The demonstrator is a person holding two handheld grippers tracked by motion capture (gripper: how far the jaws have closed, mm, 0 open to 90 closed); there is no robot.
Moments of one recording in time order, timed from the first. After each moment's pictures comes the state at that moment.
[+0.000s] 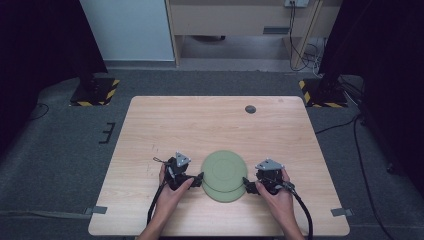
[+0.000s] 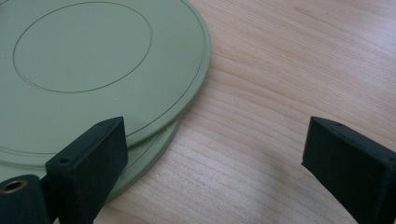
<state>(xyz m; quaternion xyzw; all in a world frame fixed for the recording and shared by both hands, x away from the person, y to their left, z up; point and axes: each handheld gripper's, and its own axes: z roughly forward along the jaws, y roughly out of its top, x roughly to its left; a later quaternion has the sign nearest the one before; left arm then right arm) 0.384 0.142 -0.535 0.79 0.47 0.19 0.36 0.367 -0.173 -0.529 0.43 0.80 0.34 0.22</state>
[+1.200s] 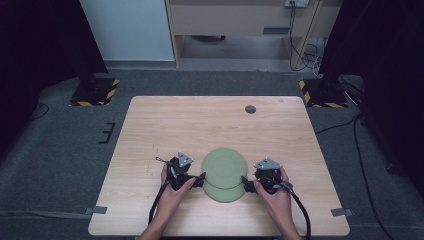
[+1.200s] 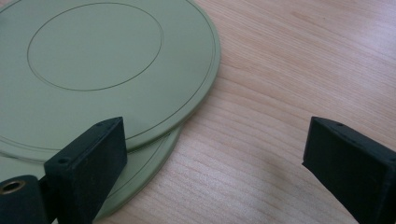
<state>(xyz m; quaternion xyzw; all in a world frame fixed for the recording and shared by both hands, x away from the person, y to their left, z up) 0.383 0.136 -0.534 0.79 0.45 0.19 0.36 0.368 -0.168 -0.528 0.44 0.80 0.34 0.23</state>
